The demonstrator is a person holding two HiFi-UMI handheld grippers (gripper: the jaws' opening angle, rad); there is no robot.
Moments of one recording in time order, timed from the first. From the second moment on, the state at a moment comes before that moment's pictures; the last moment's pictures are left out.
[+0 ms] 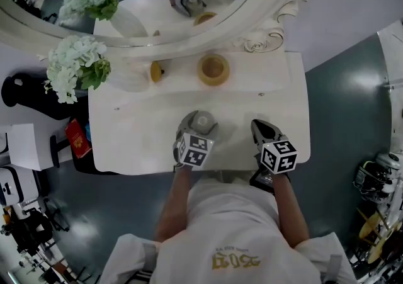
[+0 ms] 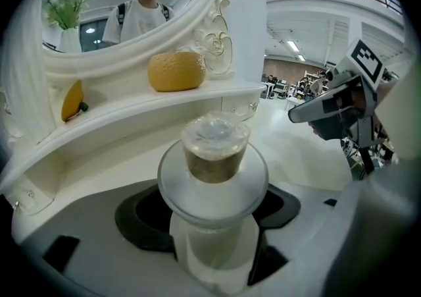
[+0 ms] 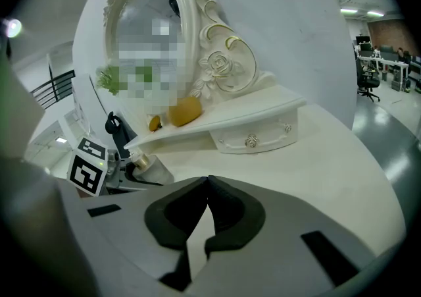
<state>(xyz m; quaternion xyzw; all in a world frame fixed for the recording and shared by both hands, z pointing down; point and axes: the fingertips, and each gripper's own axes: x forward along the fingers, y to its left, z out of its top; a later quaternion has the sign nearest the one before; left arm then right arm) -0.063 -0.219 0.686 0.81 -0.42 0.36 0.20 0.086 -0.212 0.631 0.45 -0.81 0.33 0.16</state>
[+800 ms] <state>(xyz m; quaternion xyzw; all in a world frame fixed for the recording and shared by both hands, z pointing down) -0.083 -0.192 0.660 0.81 -0.45 0.30 0.23 0.082 -0.183 0.591 0.47 -0.83 0.28 0.13</state>
